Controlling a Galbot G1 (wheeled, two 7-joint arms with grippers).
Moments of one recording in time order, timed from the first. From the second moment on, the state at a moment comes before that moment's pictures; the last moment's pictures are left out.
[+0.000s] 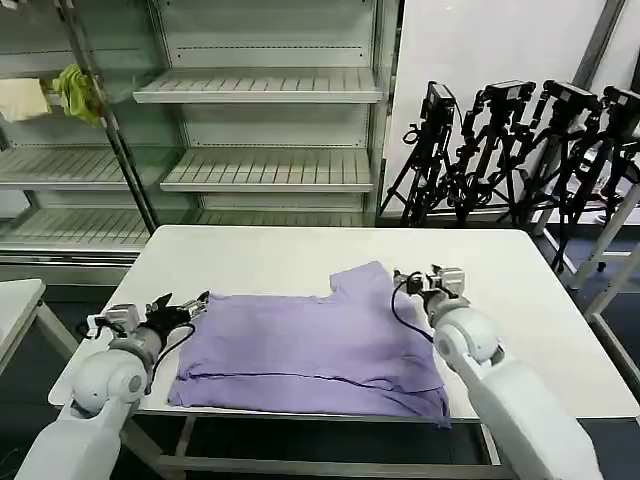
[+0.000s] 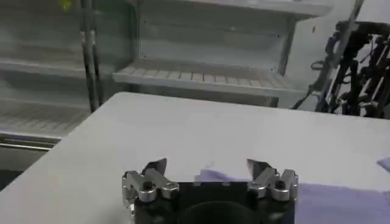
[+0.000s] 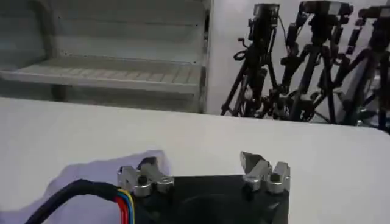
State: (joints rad) left arm 1.00 -1.01 -0.45 -1.75 -0.75 0.58 -0.19; right arm -0.63 1.10 0.02 1.61 0.76 -0.58 0.44
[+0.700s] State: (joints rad) left arm 0.93 -1.03 -0.36 -1.67 -0.71 0.58 -0.17; right arm -0.62 1.17 -0.01 1.52 0.75 -0.58 0.44
